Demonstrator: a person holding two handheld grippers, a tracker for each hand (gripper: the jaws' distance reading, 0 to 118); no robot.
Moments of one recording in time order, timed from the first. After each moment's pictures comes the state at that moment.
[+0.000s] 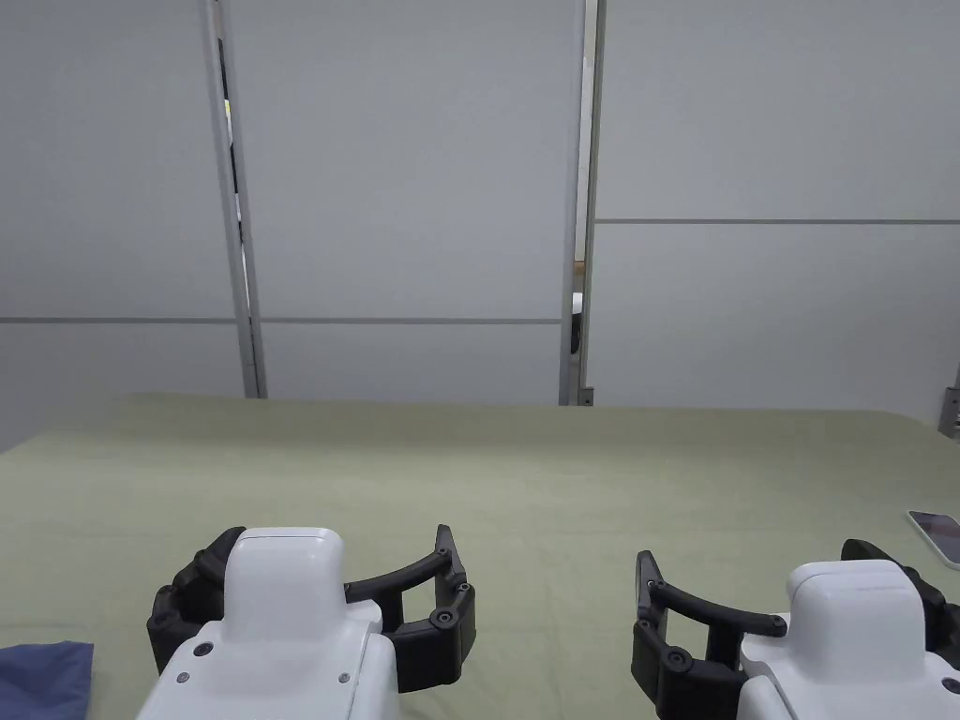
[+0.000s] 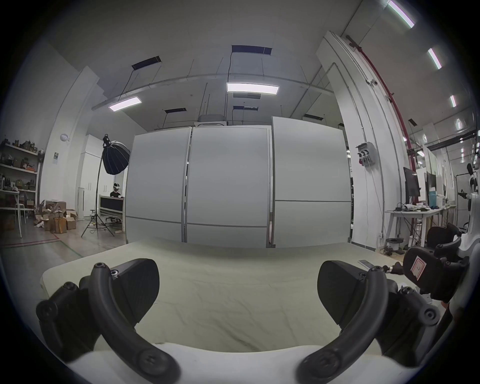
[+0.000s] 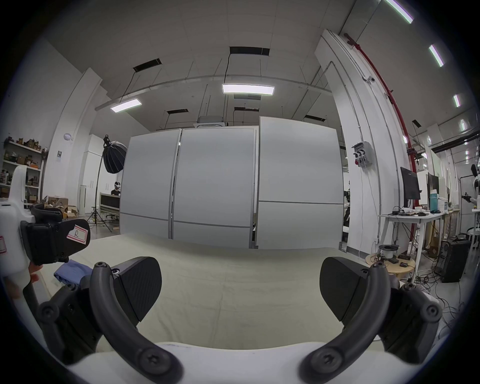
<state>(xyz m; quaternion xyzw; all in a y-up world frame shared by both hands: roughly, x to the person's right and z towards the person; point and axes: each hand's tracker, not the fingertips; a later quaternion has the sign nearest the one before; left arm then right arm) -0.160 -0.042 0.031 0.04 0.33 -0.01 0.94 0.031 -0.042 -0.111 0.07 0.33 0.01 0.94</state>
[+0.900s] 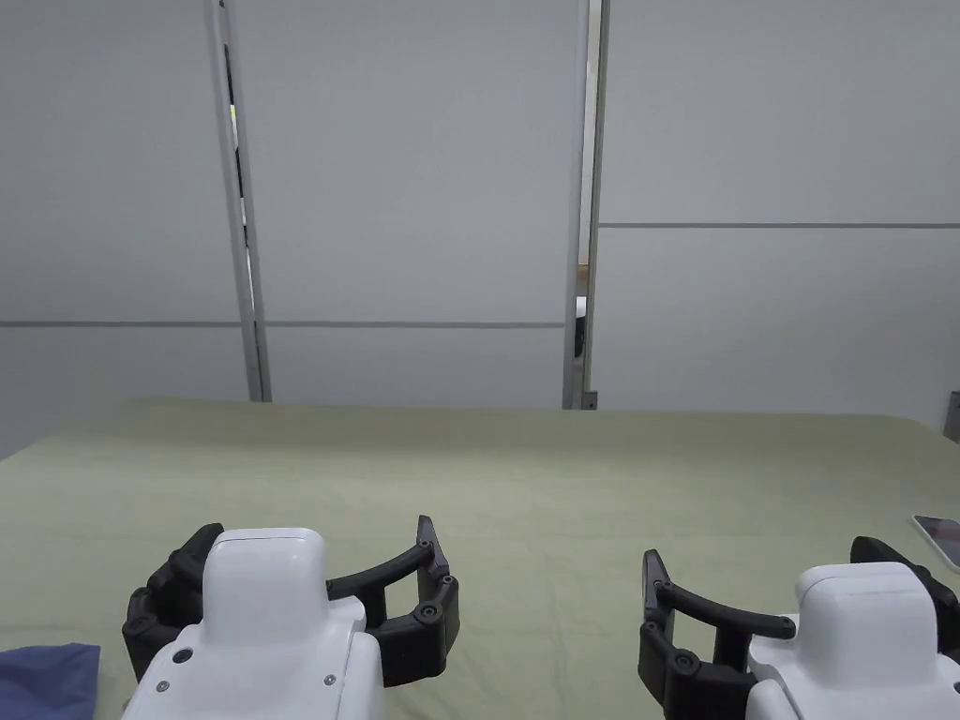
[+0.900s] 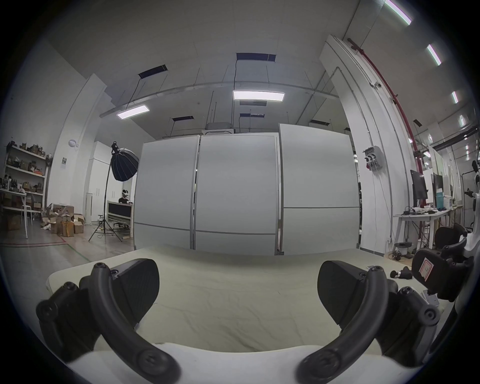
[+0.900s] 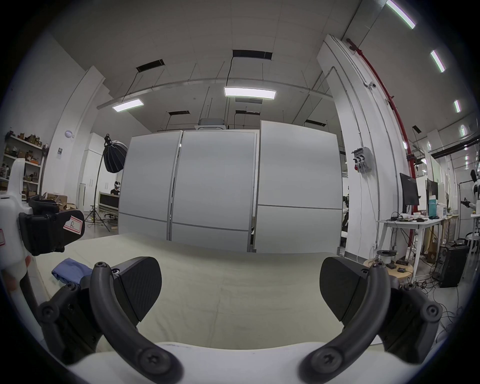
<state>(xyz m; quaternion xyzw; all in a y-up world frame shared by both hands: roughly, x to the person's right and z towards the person) -0.163 -0.040 0.037 0.07 0.35 -0.02 0.93 0.033 -0.040 -0.108 0.08 0.33 0.01 0.94</state>
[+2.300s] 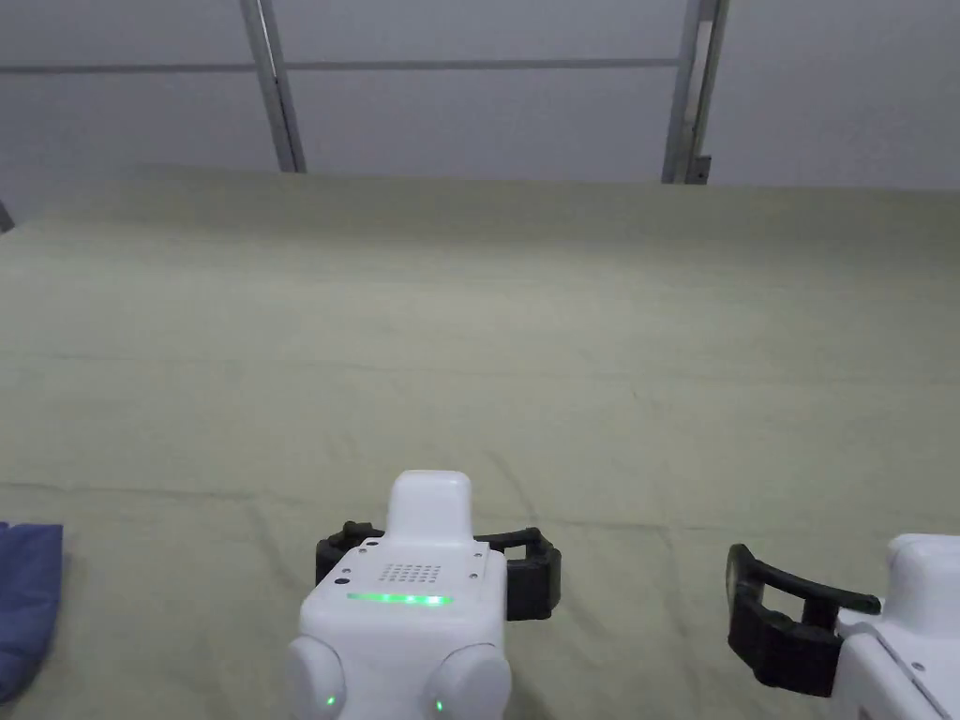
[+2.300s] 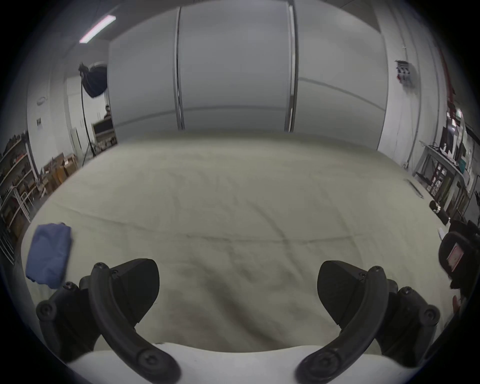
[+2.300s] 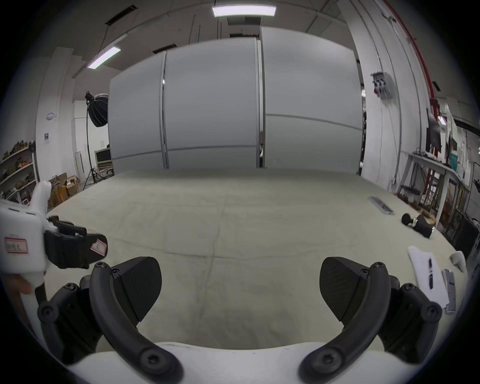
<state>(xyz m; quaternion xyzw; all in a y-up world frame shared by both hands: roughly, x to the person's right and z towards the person) -0.341 -0.201 -0.201 -0.31 0.33 0.12 0.88 -0.119 -0.186 -0.321 -0.19 0.33 0.06 0.92</state>
